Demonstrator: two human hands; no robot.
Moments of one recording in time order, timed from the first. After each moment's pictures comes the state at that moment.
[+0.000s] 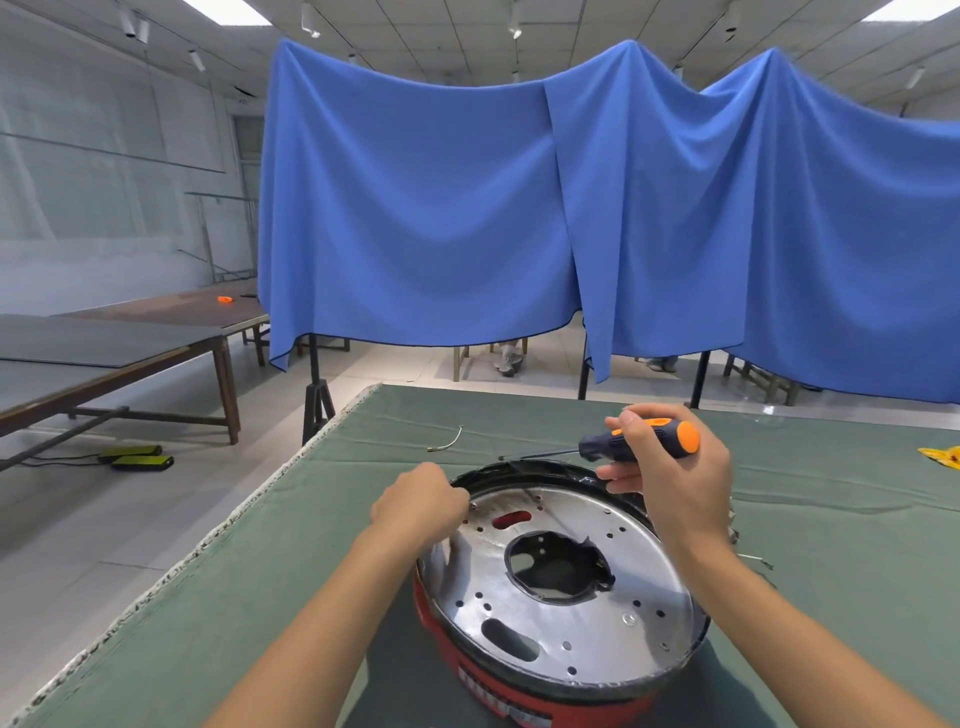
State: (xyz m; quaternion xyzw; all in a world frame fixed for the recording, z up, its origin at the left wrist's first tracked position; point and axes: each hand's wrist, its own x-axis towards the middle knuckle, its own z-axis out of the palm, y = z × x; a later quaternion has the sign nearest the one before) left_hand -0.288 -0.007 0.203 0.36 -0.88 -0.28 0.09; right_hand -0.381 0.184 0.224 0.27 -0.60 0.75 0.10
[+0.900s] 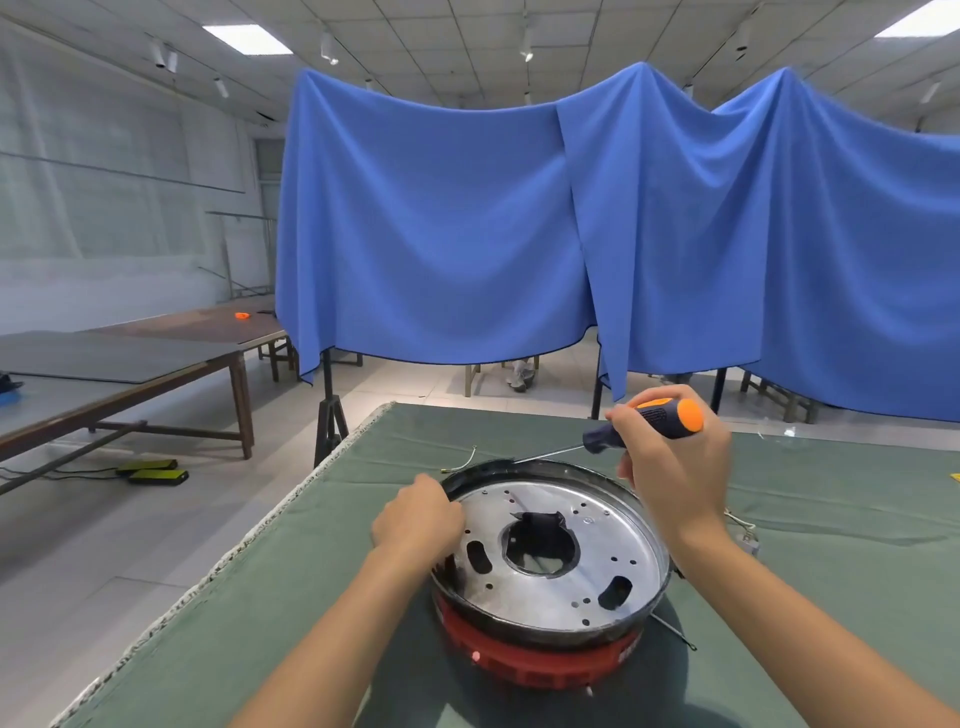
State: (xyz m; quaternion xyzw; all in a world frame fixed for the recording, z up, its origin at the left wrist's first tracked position) left_hand -0.289 -0.023 0.203 0.41 -0.87 -0.24 0.12; right_hand -0.386 0.155 0.253 0.28 -0.59 0.73 0.17
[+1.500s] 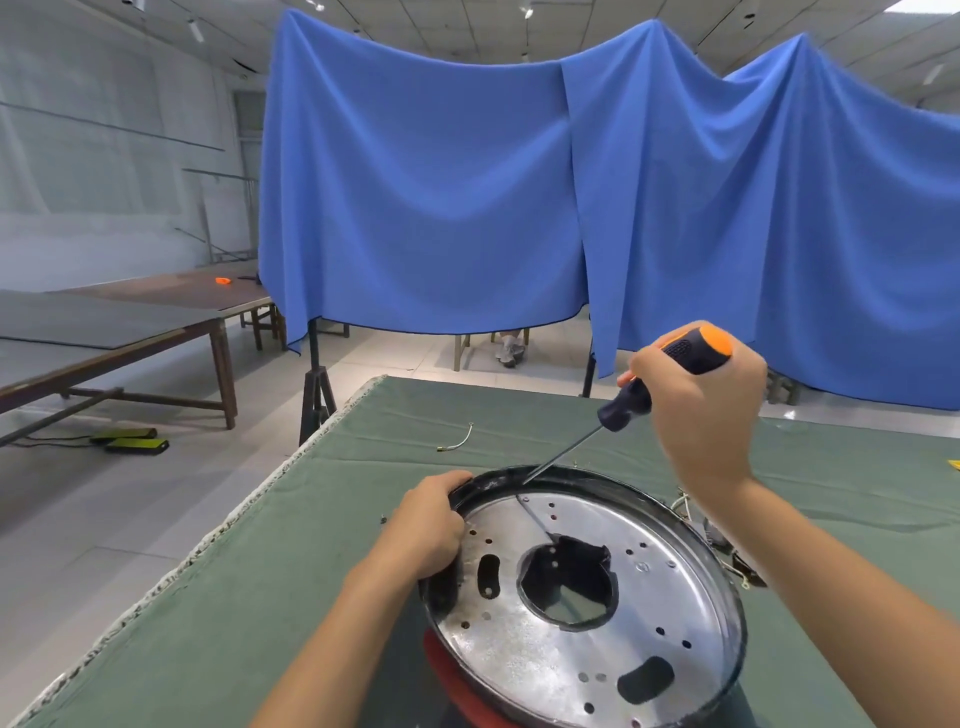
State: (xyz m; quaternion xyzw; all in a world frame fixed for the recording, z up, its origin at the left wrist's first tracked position) left_hand -0.285 -0.031 0.179 0.23 -0.88 -0.38 0.16; right_hand -0.399 0.137 0.282 0.32 -0.61 0.68 0.25
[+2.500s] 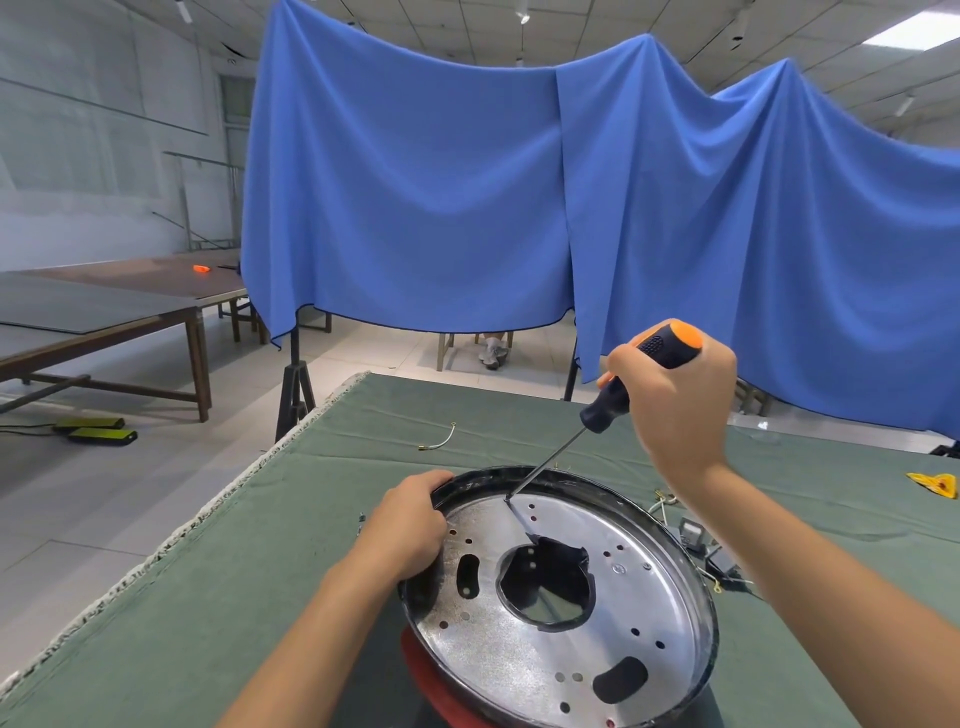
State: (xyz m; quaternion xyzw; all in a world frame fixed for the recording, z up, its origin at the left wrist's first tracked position) left_hand -0.286 -0.030 0.177 0.25 -0.88 -0.38 0.18; right_hand -0.404 0.133 0.290 0.35 -0.63 0.64 0.25
